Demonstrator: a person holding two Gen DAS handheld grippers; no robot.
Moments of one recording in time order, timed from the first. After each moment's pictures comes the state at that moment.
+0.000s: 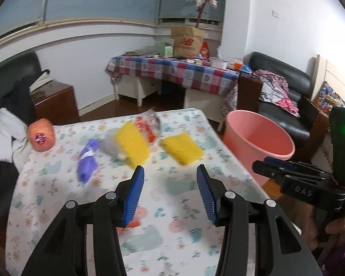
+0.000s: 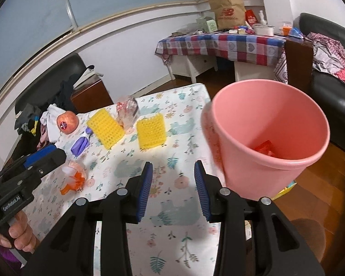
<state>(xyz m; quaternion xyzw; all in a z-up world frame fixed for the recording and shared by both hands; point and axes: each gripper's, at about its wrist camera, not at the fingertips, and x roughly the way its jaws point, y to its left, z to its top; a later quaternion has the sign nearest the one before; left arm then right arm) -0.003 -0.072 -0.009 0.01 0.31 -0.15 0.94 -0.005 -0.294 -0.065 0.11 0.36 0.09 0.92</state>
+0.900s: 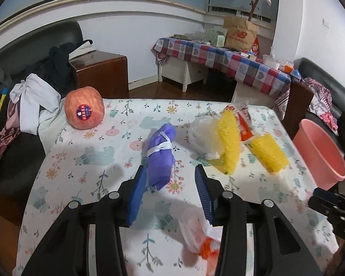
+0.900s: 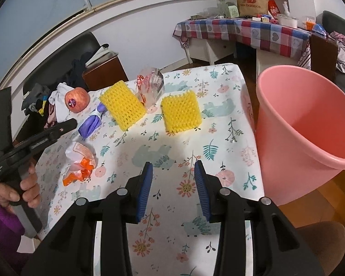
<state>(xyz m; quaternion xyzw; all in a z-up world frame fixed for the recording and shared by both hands) 0.079 0.018 -0.058 -0.02 0.37 -0.03 0.93 0.022 -0.251 -0.091 0.08 0.40 0.14 0.90</state>
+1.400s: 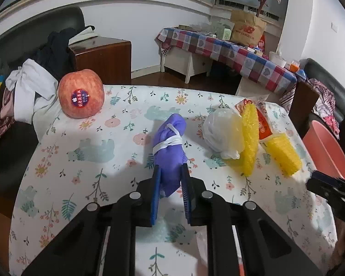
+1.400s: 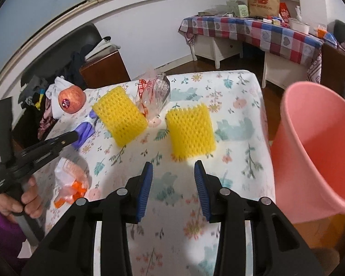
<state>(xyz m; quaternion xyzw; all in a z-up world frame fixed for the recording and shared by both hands) 0.099 0.034 -0.077 -0.05 0.39 -0.03 0.92 0.078 -0.223 -0.090 0.05 0.41 0.15 0.90</state>
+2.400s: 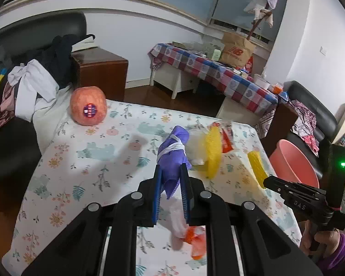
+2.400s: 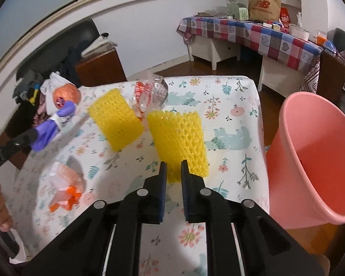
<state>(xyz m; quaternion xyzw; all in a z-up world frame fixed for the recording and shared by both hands) 0.046 0.040 -0.026 -0.11 0.34 -0.07 0.93 0.069 -0.226 -0.080 0.04 0.40 0.14 0.90</state>
